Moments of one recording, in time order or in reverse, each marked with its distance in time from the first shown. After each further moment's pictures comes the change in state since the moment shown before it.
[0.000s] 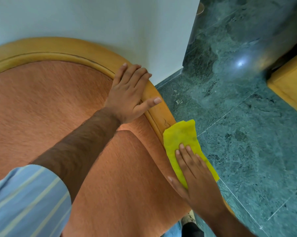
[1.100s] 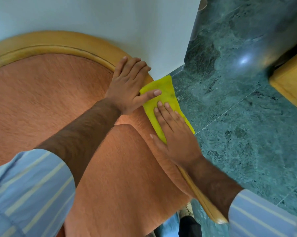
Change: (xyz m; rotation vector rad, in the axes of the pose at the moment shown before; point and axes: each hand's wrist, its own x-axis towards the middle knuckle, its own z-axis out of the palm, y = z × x) left_hand -0.001 0.003 -0.003 -0.038 -0.028 -0.029; right_hand 0.107 -0.013 -0.015 0.057 0.137 -0.131
